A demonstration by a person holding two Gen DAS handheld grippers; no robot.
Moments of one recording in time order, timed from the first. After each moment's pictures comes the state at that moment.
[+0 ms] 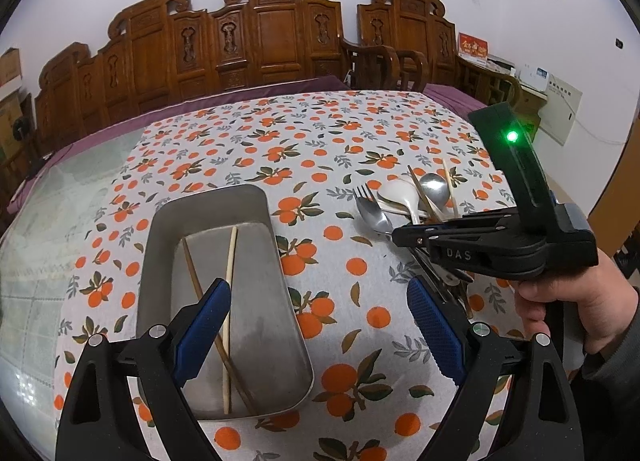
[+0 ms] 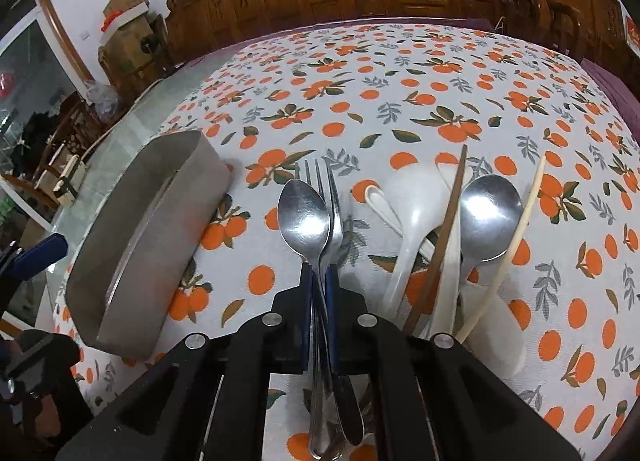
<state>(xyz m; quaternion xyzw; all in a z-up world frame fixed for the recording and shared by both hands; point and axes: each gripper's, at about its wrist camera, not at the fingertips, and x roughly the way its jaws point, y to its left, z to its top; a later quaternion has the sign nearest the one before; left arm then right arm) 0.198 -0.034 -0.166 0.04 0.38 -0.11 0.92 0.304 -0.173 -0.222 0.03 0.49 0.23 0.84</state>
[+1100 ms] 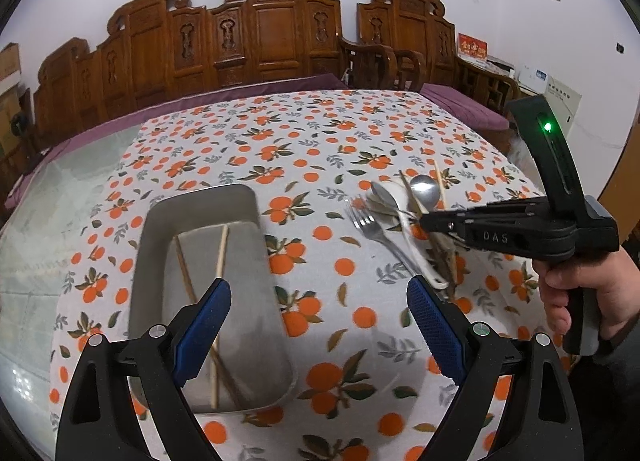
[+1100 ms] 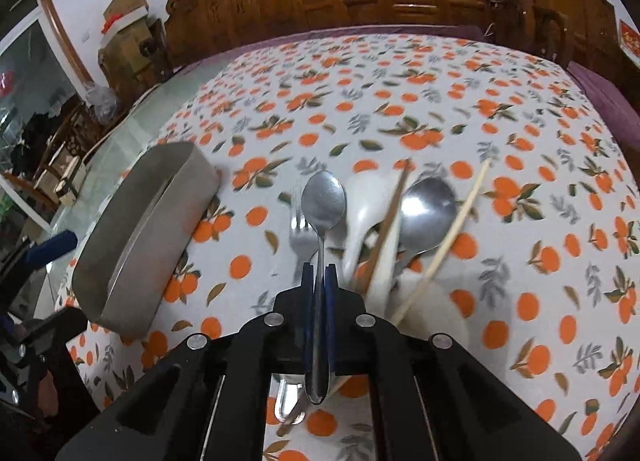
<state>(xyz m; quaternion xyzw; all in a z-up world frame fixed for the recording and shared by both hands) 0.198 -0.044 -0.160 0.03 0.38 -0.11 0.92 0.294 -0.213 -0.195 0.03 0.47 0.22 0.85</state>
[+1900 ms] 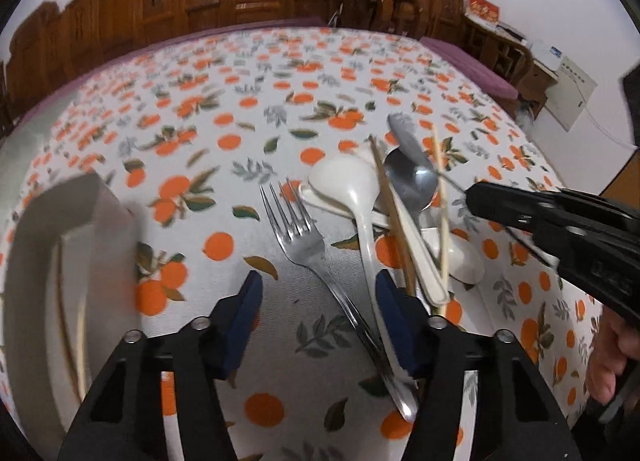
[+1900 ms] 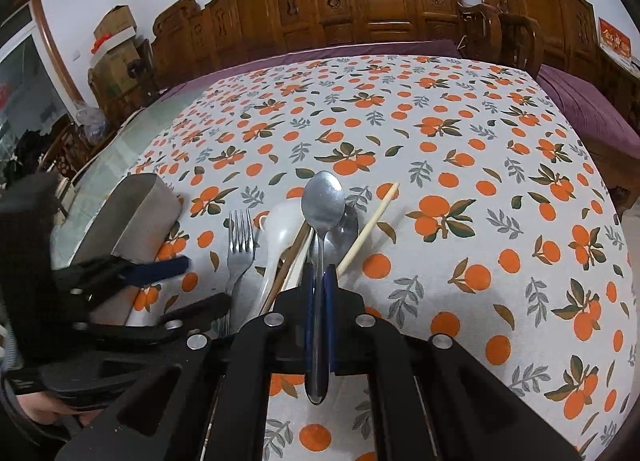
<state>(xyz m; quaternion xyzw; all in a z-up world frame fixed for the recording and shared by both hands) 0.294 -0.127 -0.231 0.01 0.48 -0.12 0.87 0.303 -0.263 -0.191 0.04 0.45 0.20 0.87</state>
